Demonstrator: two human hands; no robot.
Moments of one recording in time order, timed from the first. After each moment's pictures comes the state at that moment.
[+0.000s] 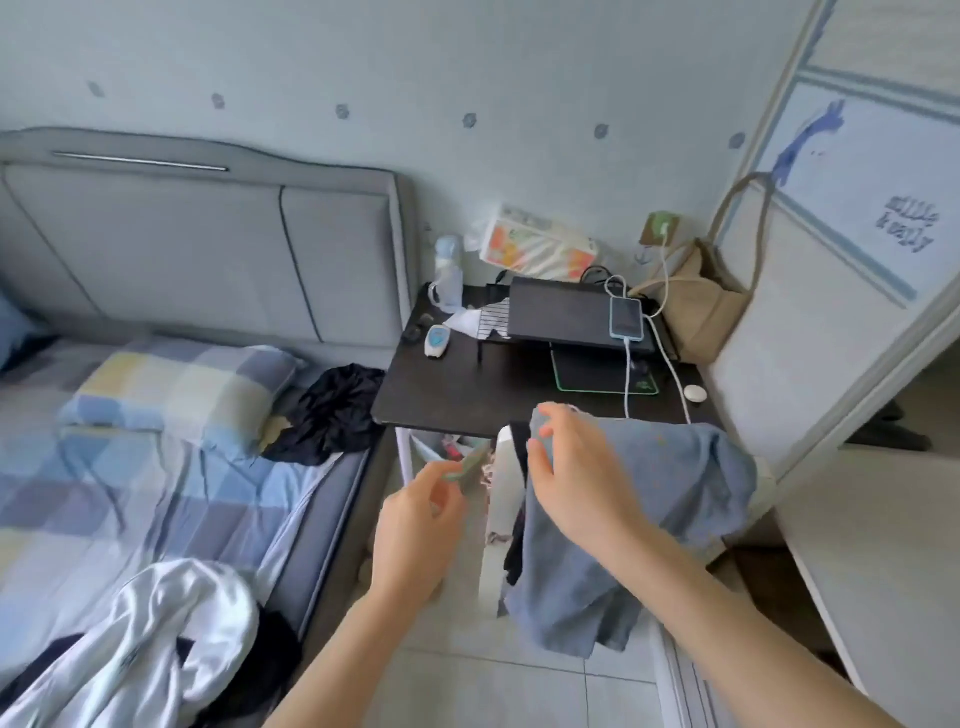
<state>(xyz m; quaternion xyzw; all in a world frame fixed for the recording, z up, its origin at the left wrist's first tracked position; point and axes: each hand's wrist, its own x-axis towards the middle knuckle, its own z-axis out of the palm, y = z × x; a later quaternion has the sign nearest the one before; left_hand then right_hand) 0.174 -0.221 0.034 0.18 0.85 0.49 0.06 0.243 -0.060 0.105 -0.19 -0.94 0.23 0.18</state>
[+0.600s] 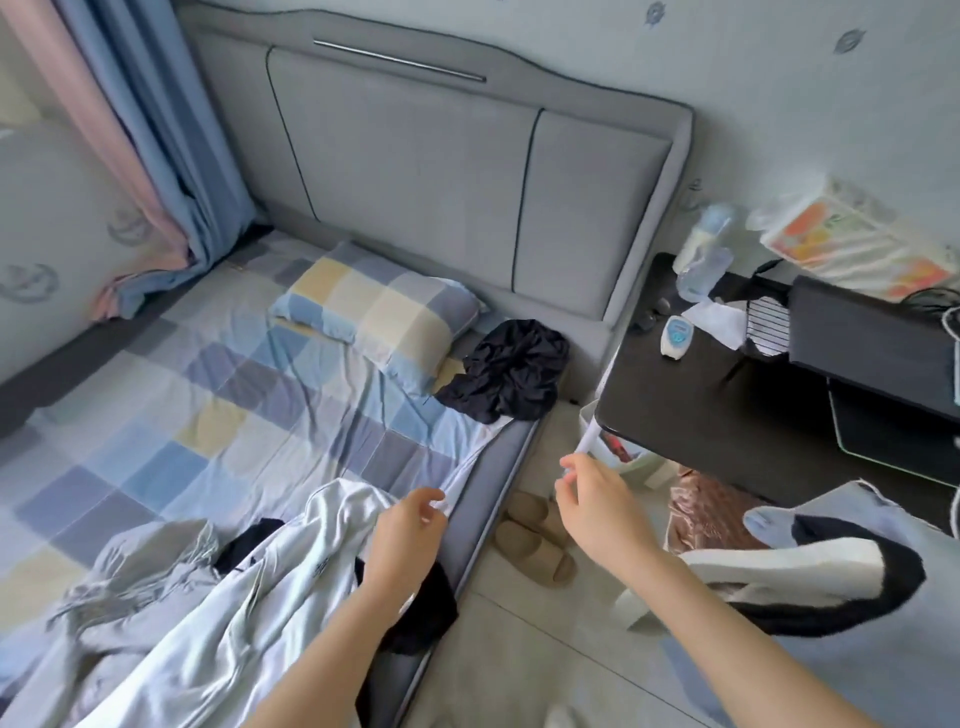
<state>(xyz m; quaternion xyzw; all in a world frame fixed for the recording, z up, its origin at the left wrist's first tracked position) -0.039 -0.500 -0.072 -0.08 0.89 0.41 0.16 -0.017 -0.271 -0.015 -0.11 -0.96 0.26 -0.05</state>
